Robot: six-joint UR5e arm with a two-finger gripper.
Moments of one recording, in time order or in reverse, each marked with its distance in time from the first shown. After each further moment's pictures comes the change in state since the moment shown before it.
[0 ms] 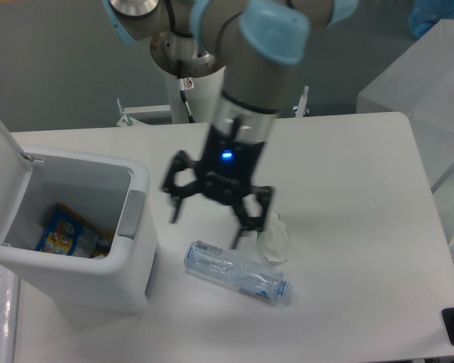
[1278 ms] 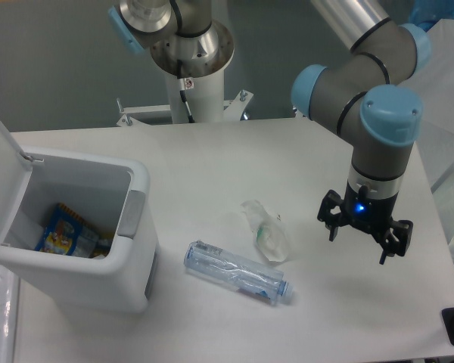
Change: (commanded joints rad) arm 0.083 -0.221 0.100 -0.044 0.364 0.365
